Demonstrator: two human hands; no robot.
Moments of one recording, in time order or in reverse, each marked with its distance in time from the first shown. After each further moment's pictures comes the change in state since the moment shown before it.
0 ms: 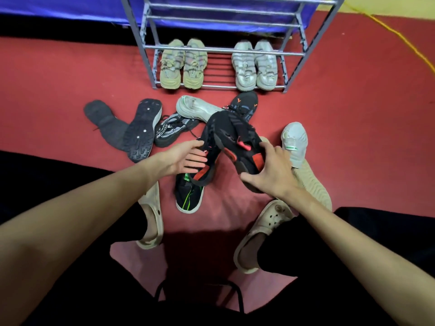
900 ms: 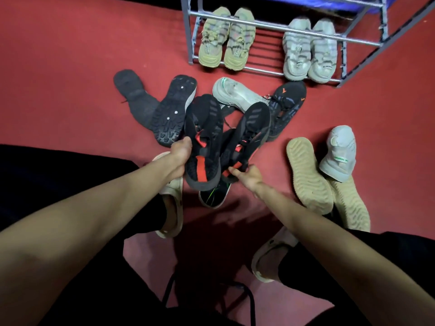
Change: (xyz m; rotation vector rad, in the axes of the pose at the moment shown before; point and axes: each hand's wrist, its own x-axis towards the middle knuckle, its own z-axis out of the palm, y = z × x) left_hand 0.033 -0.044 -0.064 -0.412 0.514 0.082; right_hand 0.084 -0.026 0.176 0.514 -0.357 0.429
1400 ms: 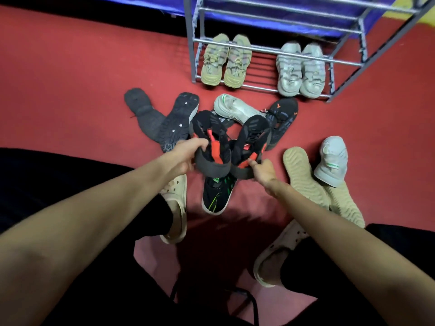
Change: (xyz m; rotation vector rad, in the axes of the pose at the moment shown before) left_hand -0.049 0.039 -0.008 0.069 -0.177 -0.020; right_hand -0.006 -0.025 -0.036 0.034 0.123 -0.110
